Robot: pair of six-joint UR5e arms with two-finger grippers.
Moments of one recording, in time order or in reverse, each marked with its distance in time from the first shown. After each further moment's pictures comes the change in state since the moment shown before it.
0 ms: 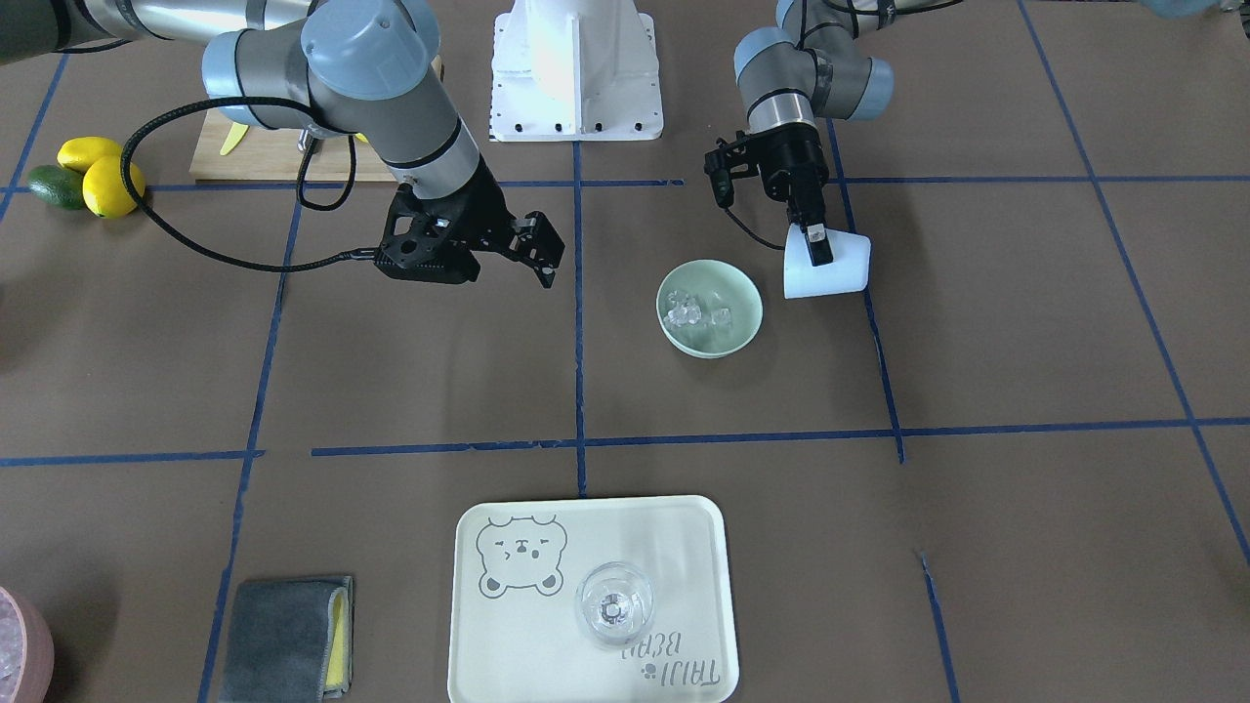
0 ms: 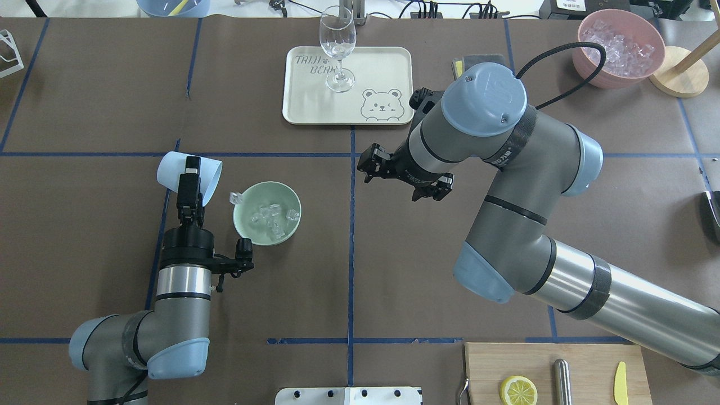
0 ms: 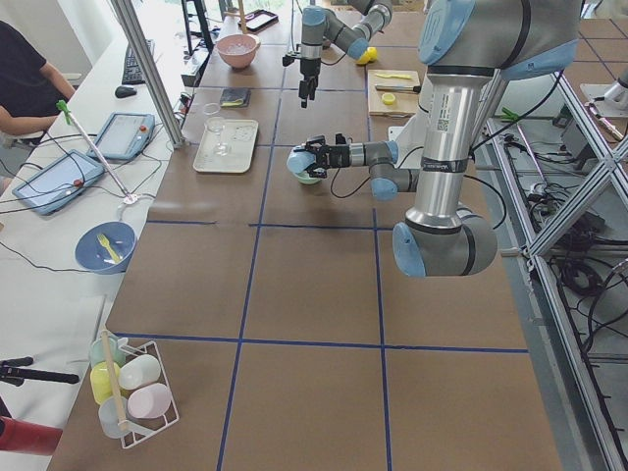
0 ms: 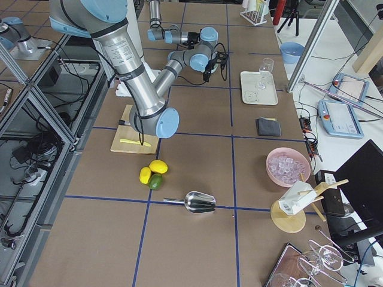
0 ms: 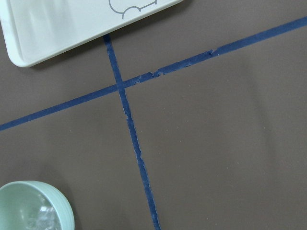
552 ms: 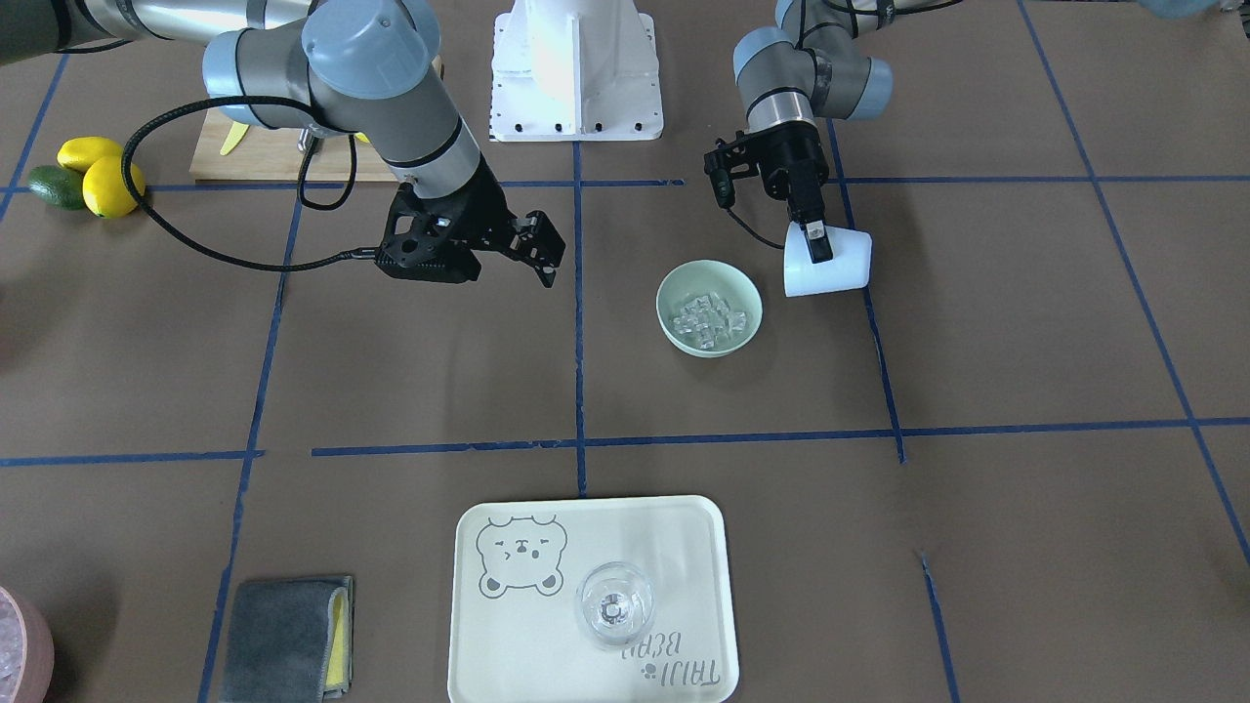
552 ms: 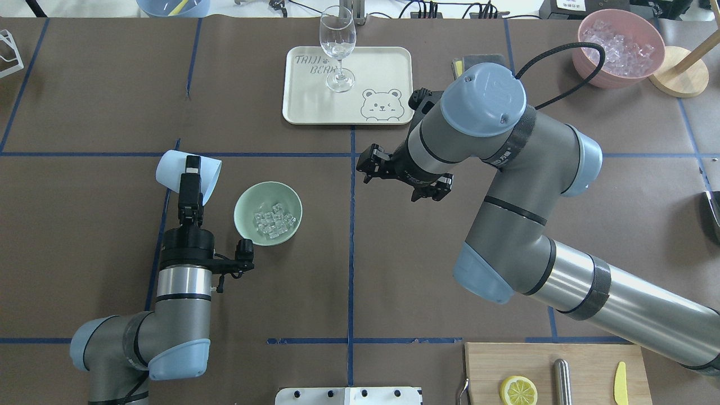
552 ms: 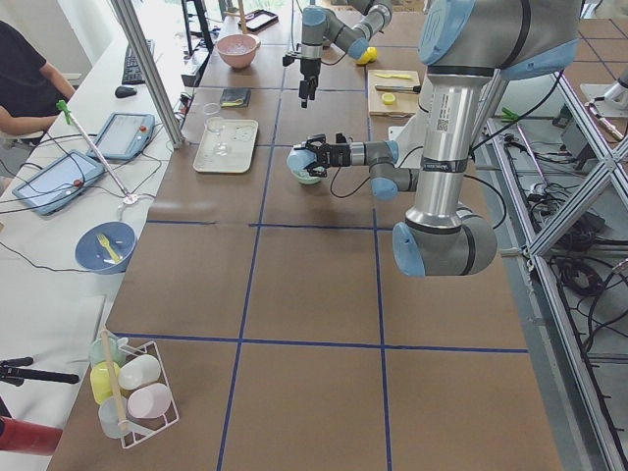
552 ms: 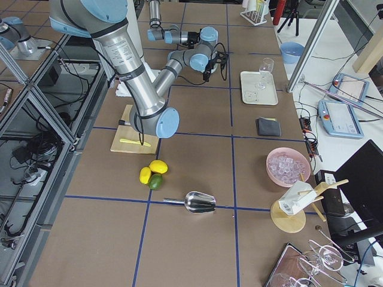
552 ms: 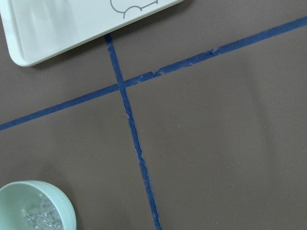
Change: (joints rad) left arm 0.003 -0.003 -0.002 -0.005 0.018 0.033; right arm -0.001 0.001 0.001 0.000 0.000 0.000
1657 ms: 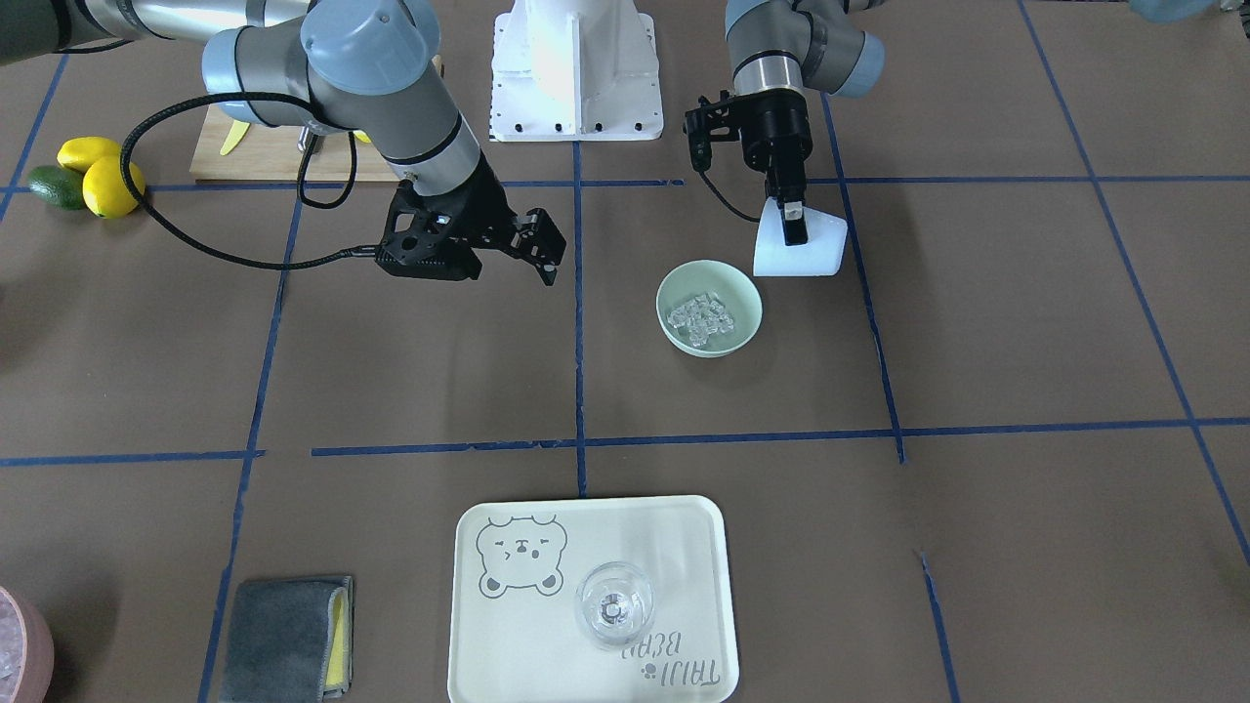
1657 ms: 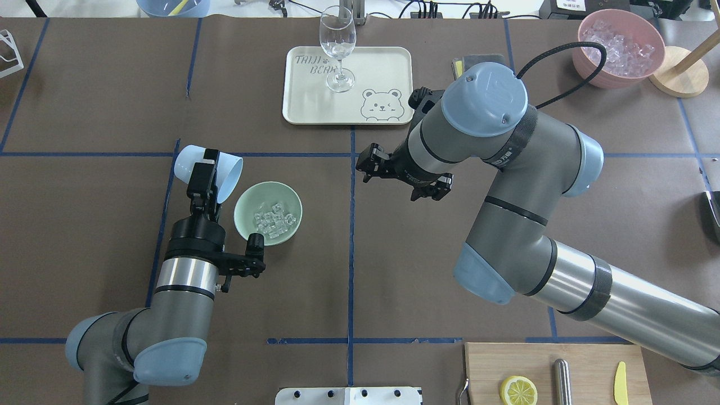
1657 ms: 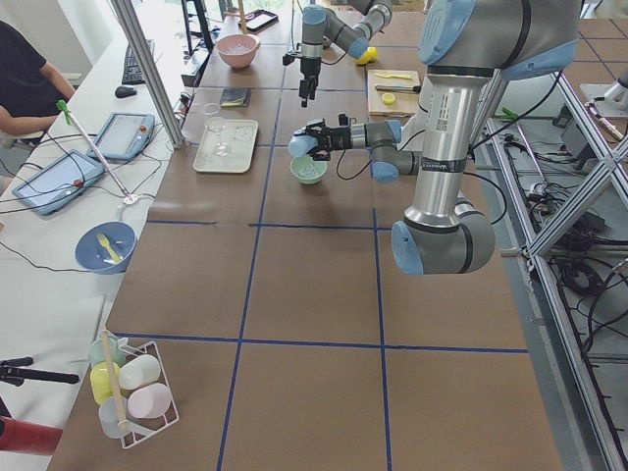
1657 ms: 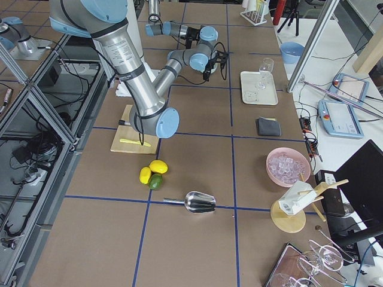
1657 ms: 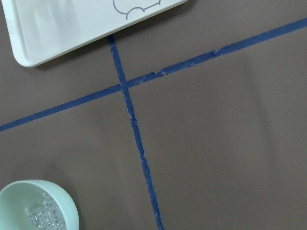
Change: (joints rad) left arm -0.013 -0.014 -0.142 -0.008 -0.235 0.045; right arm 0.000 -0.001 0.007 0.001 -0.004 0.002
